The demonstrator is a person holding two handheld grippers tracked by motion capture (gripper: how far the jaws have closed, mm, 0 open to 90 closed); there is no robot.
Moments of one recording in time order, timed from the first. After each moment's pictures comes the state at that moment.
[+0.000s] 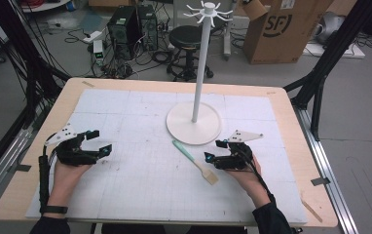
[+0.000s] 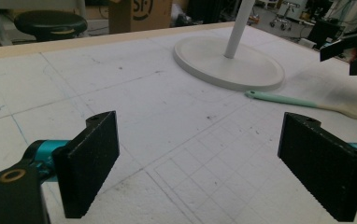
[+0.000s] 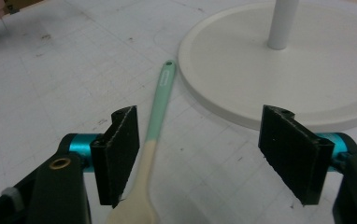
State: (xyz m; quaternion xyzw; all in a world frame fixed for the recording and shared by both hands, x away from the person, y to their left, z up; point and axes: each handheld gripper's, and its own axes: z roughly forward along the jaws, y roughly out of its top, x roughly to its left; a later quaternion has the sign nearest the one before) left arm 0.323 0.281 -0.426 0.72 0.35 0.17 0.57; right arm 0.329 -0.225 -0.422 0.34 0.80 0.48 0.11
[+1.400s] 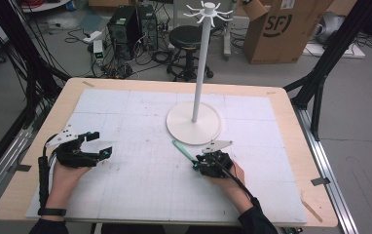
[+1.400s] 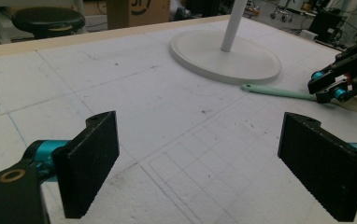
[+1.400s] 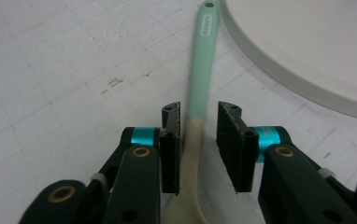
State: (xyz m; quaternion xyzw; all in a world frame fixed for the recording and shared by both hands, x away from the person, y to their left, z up) left arm 0.317 0.278 -0.422 0.73 0.34 0.17 0.56; right arm 0.318 -0.170 -0.446 0.31 0.86 0.38 0.13
